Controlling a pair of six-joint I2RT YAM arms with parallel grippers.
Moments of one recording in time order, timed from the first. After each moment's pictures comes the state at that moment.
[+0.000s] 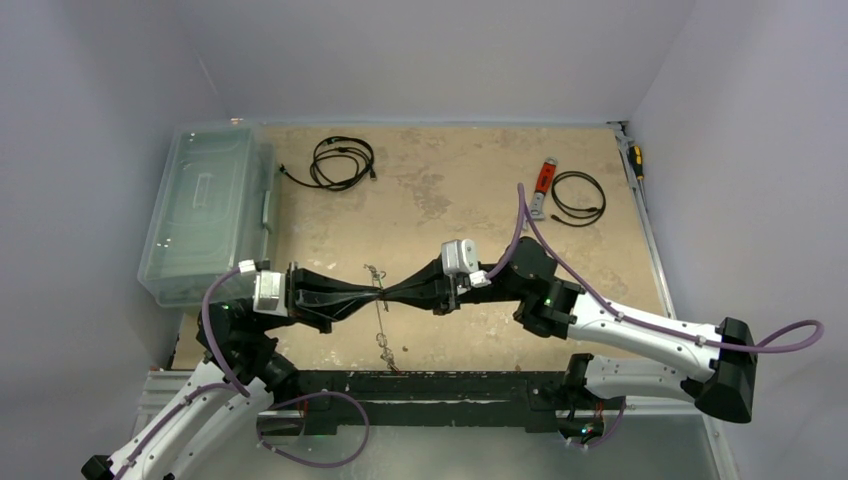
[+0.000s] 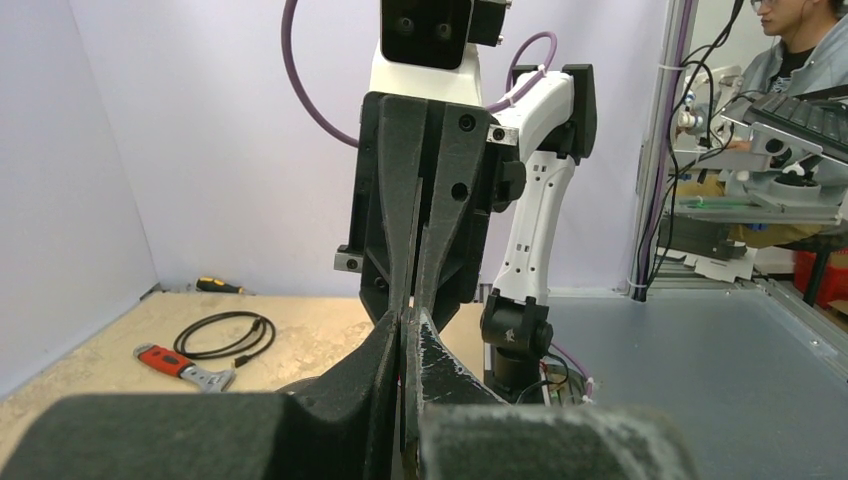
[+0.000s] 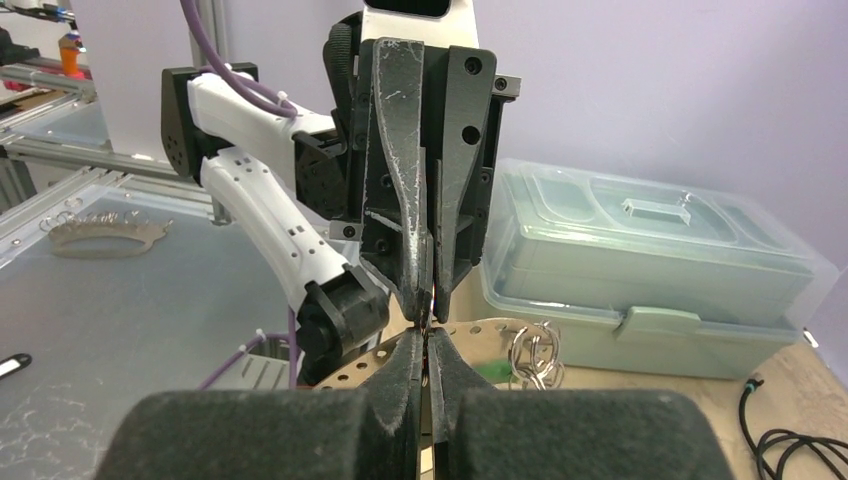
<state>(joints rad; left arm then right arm) -0.62 0.38 0.42 0.59 0.73 -0.43 1.12 1.06 0.85 0.42 -0.54 -0.06</state>
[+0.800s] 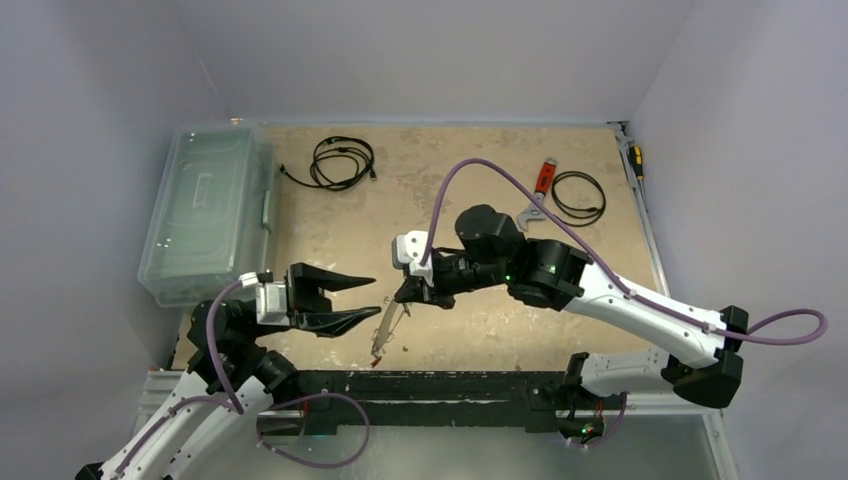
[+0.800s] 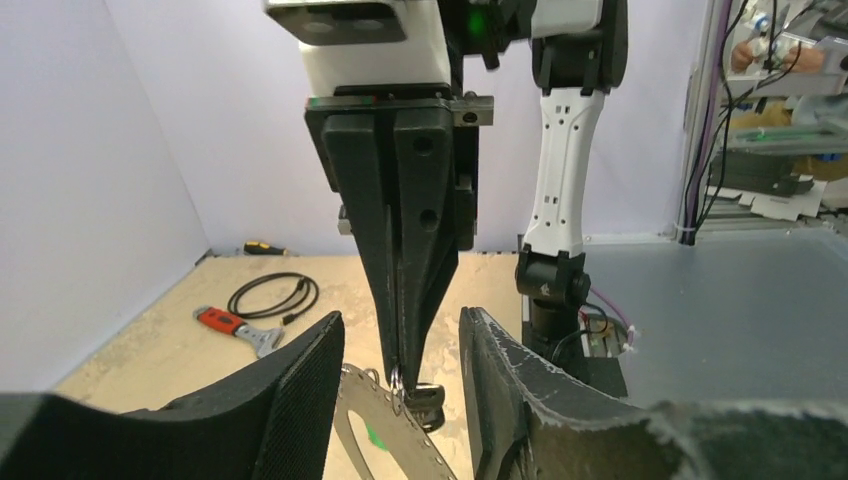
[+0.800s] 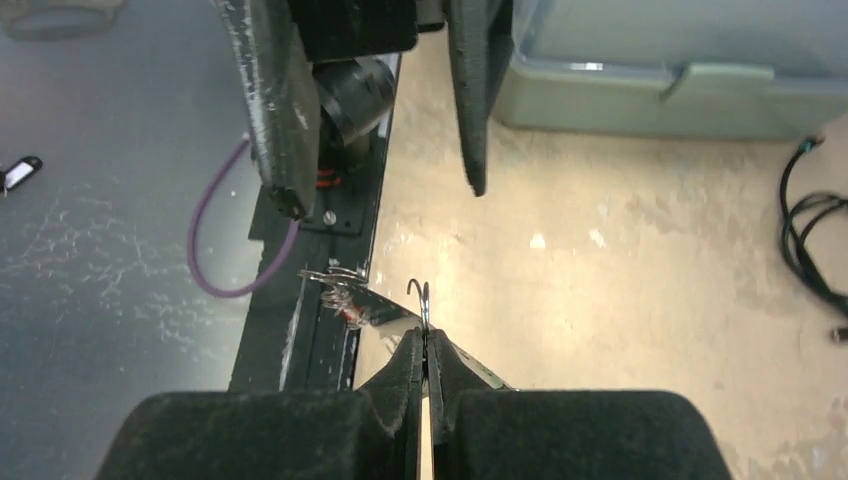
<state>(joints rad) -0.65 0.31 0.50 0.28 0.70 -0.20 1.12 1.20 1.28 -0.49 -0.45 -0.29</state>
